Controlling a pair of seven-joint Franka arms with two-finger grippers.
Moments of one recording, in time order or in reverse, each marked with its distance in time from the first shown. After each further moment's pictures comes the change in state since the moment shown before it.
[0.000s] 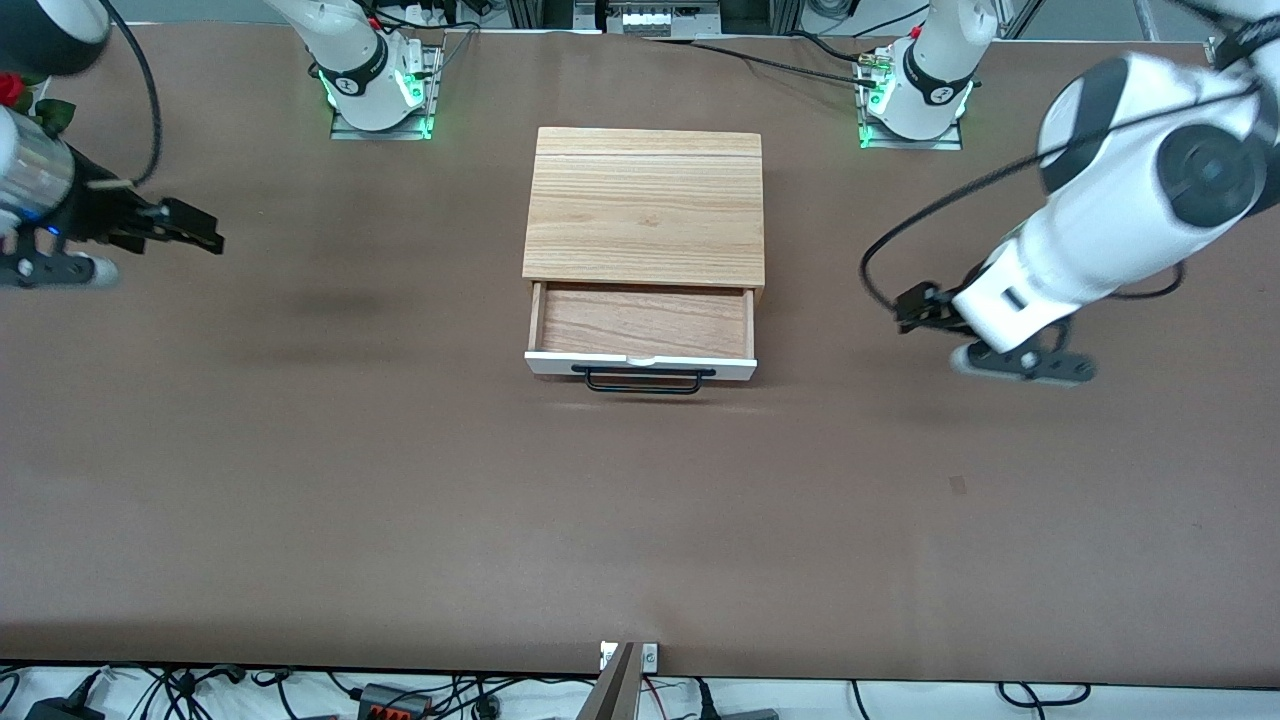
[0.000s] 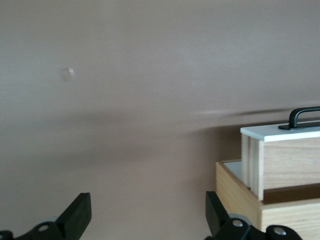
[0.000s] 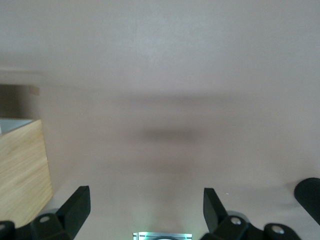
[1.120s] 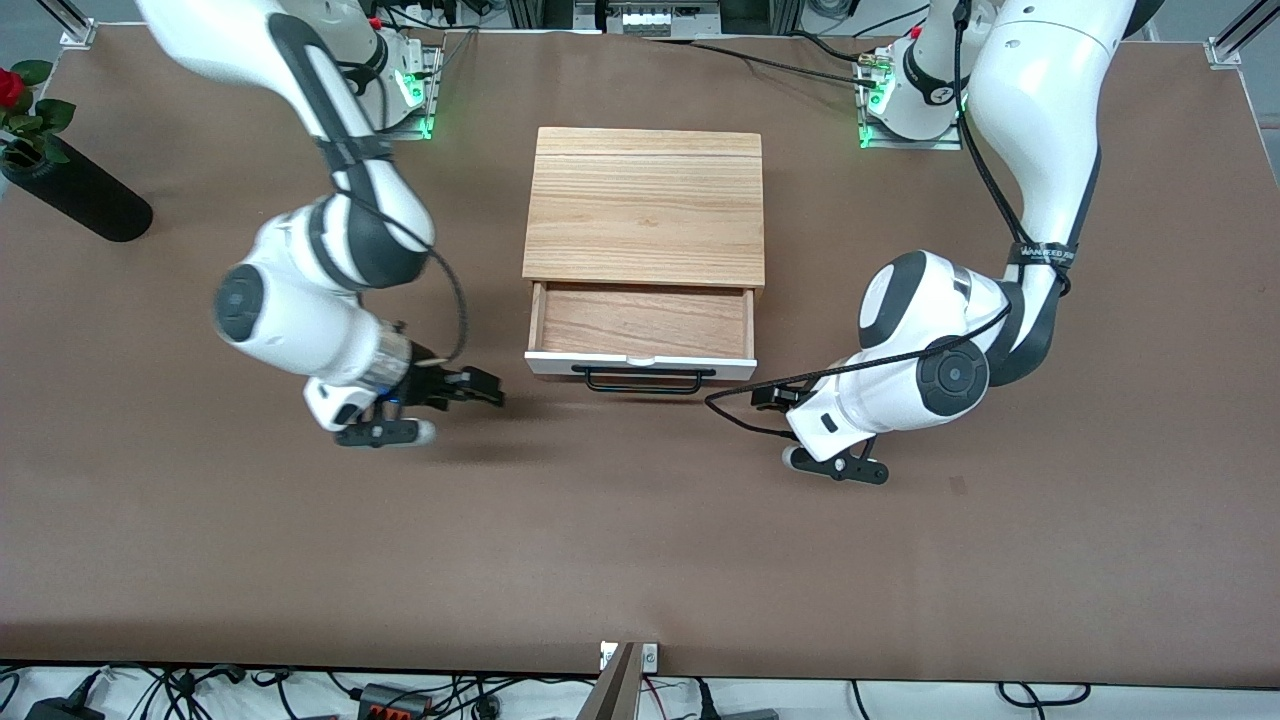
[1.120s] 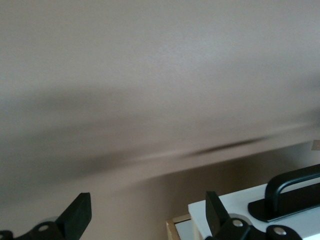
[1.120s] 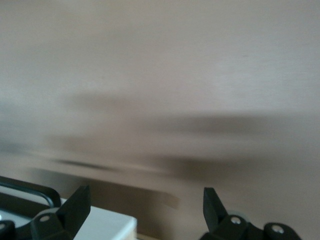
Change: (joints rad) left arm -0.142 0.412 -0.005 0.224 -0.100 0.181 -0.009; right arm 0.349 0.474 0.008 0.077 0.402 0.721 0.142
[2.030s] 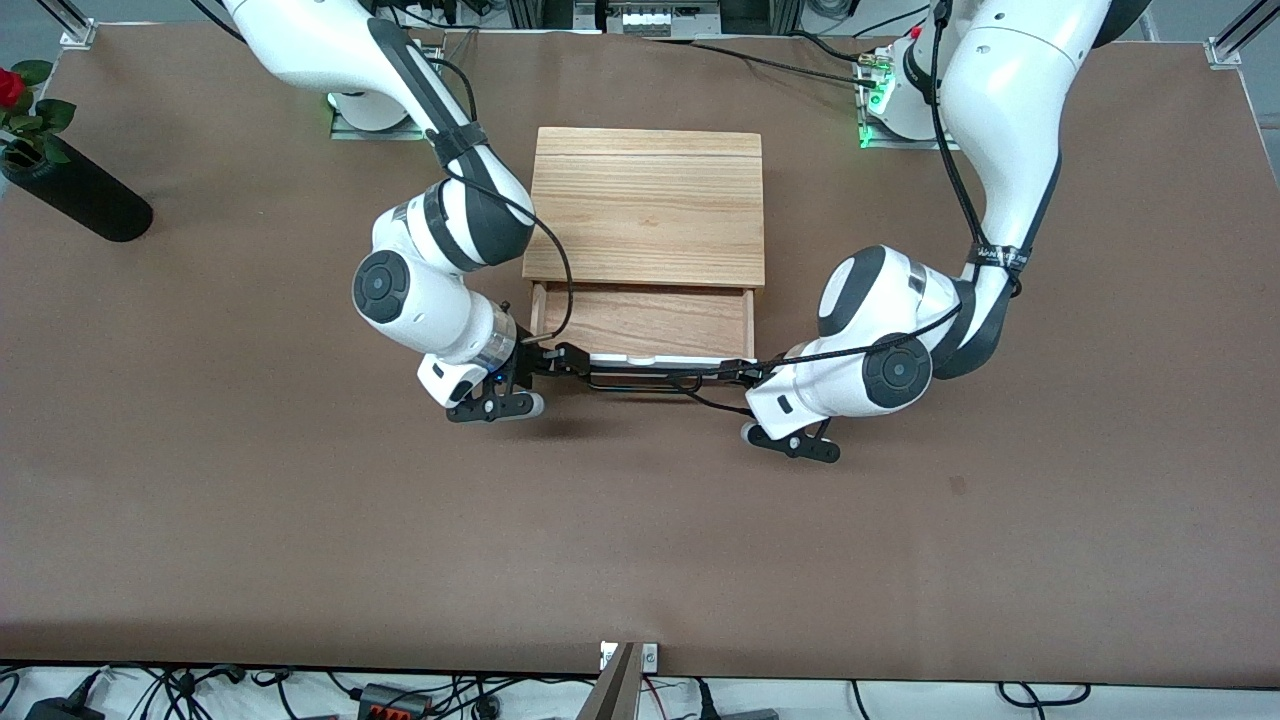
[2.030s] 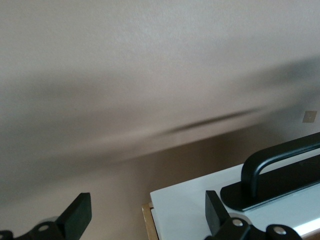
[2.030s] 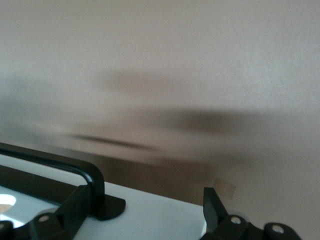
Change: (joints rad) left arm -0.025 0.006 -0.037 -0.057 -0.023 -0.005 -0.001; right arm 0.138 0.051 0.000 0.003 0.000 0.025 0.050
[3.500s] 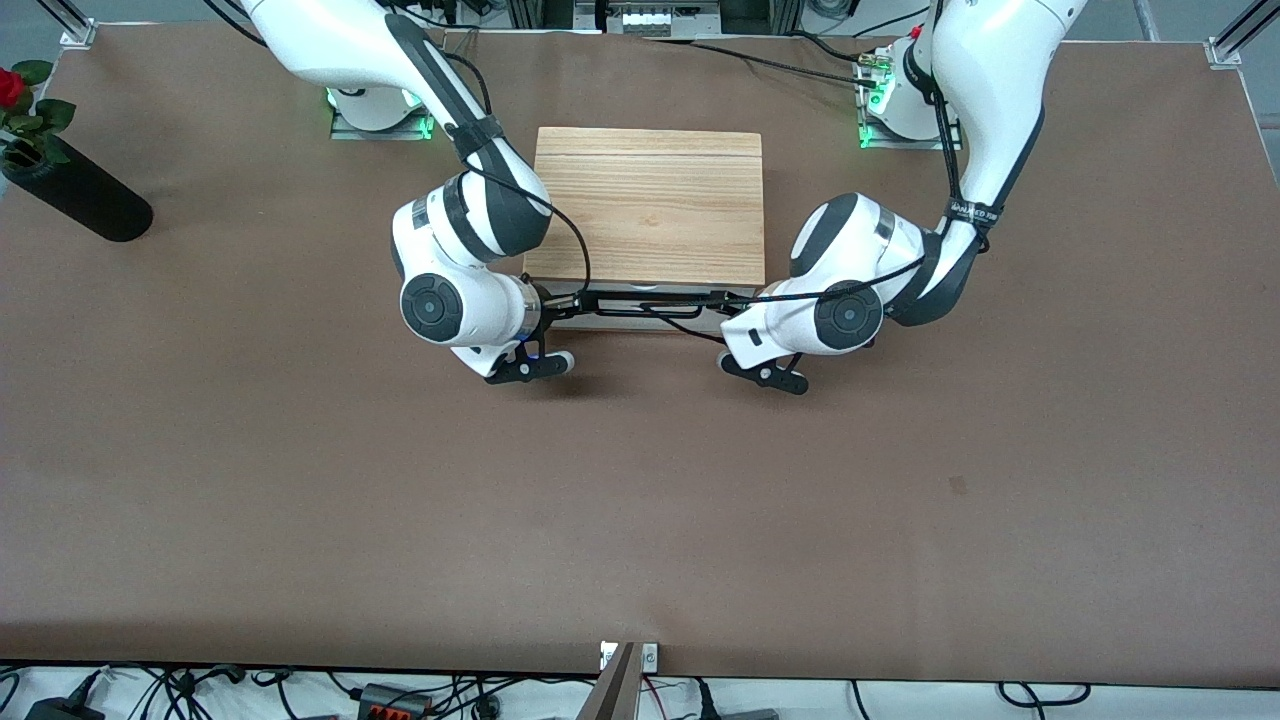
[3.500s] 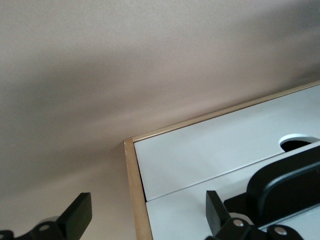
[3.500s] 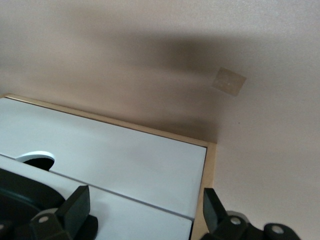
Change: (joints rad) left arm 0.011 -0.147 -0.076 -0.286 -0.002 0.000 0.000; right arm 0.035 -0.001 -0.006 -0.017 0.002 -0.341 0.001
